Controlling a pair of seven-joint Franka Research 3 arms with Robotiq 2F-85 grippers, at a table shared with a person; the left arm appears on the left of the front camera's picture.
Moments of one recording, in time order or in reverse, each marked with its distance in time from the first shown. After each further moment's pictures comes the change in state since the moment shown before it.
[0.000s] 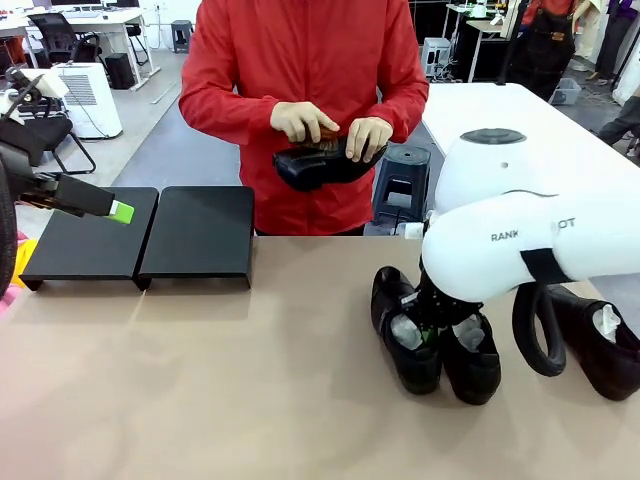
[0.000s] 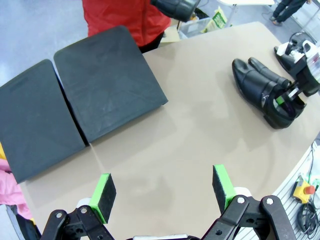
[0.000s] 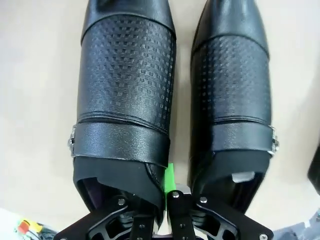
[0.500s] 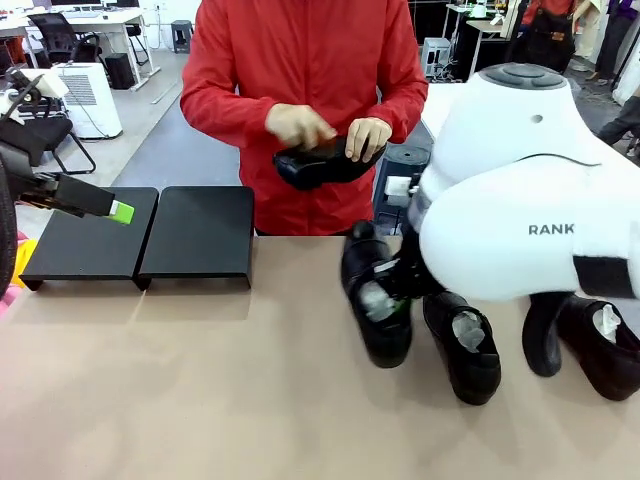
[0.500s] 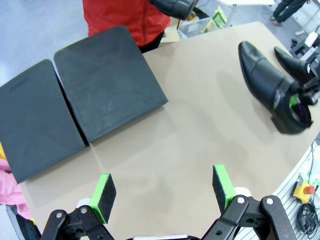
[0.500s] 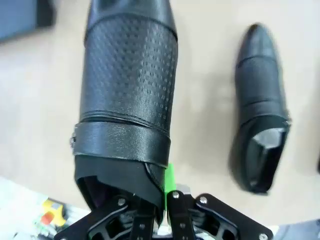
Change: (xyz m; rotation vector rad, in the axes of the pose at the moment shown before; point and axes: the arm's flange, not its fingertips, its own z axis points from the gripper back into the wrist) left arm 0.000 0.000 0.000 0.000 0.000 0.000; right arm -0.051 0.065 0.081 0.104 -0.158 0.065
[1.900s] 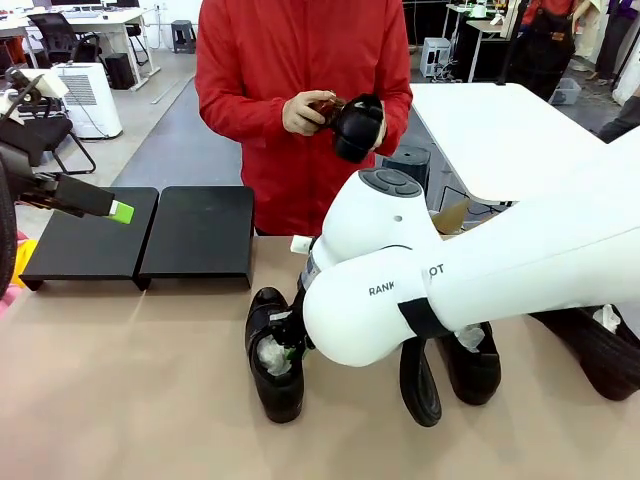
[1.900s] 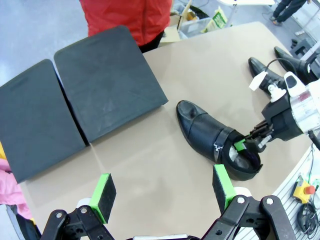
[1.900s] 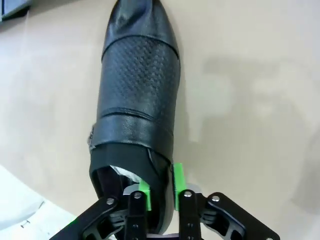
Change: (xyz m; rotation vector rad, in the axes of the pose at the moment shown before) left arm 0.000 0.000 0.000 0.001 0.000 0.000; right arm 0.004 0.095 -0.116 0.200 0.066 -0.033
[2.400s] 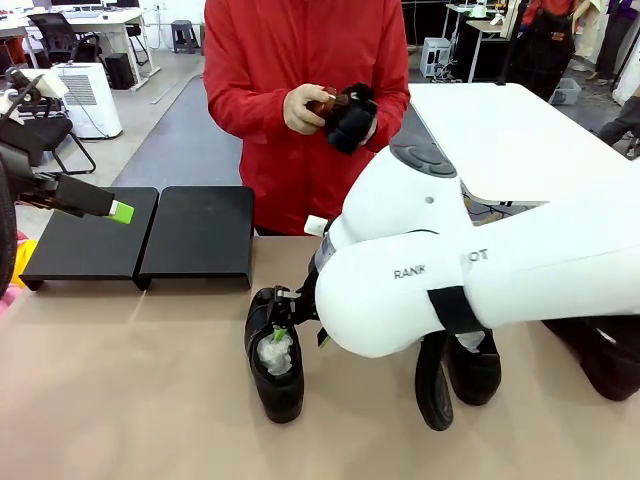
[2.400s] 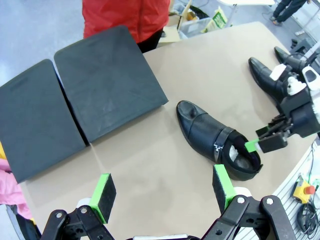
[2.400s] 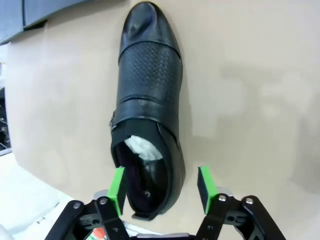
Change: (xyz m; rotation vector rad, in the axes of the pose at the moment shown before) left arm 0.000 0.000 0.000 0.000 0.000 0.000; right arm -0.015 0.000 0.046 0.047 -0.053 -0.043
